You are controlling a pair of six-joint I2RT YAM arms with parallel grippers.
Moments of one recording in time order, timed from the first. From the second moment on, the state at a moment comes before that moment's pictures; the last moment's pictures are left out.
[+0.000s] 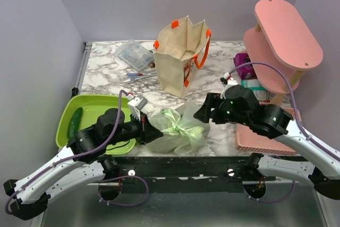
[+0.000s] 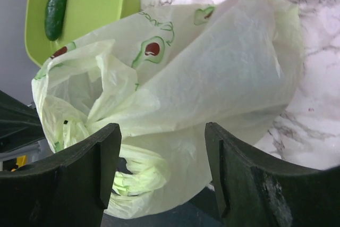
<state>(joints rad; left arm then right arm) -0.95 0.57 0.77 -0.58 0.20 -0.69 0.94 0.97 1.15 -0.79 0.12 0.76</state>
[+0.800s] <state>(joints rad) -0.95 0.58 0.77 -0.56 0.20 -0.69 0.94 0.97 1.02 -0.80 -0.01 0.95</state>
